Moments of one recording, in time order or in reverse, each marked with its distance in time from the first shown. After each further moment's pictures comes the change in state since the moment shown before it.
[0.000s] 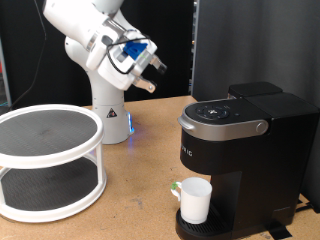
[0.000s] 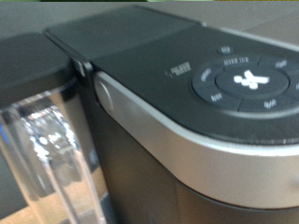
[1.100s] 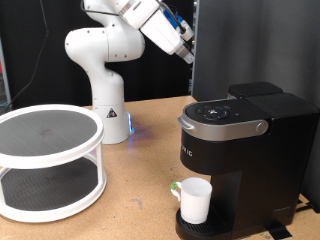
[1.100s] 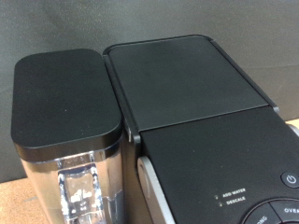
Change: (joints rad) arm 0.033 0.050 0.146 0.211 -0.189 -0.077 0.044
